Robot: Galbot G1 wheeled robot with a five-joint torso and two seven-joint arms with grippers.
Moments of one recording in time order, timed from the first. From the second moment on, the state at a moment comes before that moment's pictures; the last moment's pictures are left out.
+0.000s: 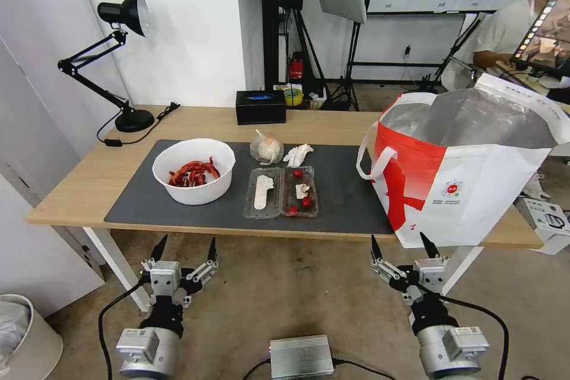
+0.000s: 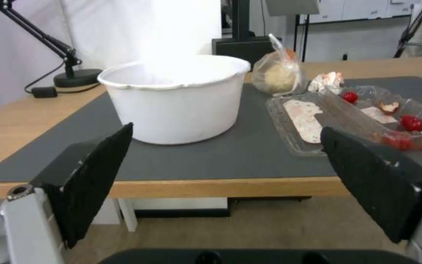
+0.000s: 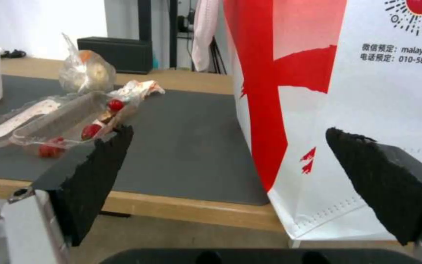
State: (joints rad) left arm 1.80 -1.50 -0.55 -2.30 0.00 0.00 0.00; right arm -1.80 1.50 0.55 2.30 0.00 0.00 0.00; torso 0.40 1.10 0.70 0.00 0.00
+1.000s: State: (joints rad) left arm 1.70 -1.41 -0.42 -2.30 -0.24 -0.03 -0.12; right arm -1.83 1.35 0.71 2.32 0.19 0.12 -0.10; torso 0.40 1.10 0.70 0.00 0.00
